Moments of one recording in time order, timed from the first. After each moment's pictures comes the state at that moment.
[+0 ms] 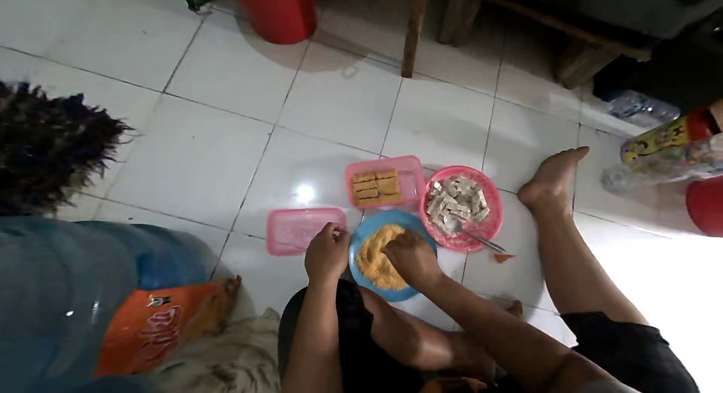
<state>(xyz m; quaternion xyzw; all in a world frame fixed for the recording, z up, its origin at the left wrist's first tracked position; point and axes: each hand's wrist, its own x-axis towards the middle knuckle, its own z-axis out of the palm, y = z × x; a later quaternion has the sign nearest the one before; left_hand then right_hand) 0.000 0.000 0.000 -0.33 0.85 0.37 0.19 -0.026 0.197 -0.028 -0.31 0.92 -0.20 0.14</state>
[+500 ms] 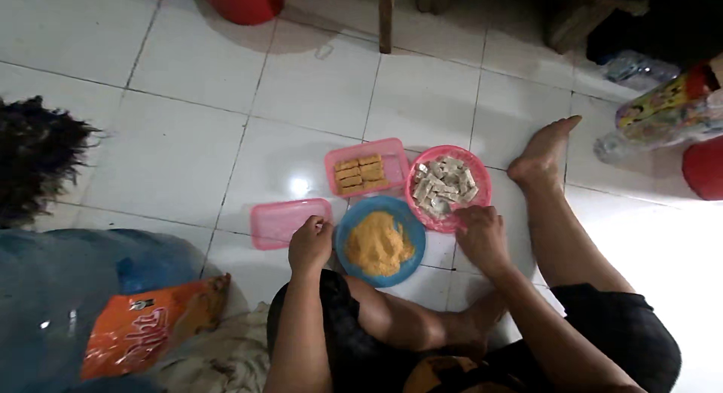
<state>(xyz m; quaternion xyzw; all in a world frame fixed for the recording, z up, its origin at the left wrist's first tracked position) 0.002 0.002 -0.006 -0.32 0.85 0.35 0.20 -0.049 0.337 0.000 -0.08 0.98 -0.13 0.15</state>
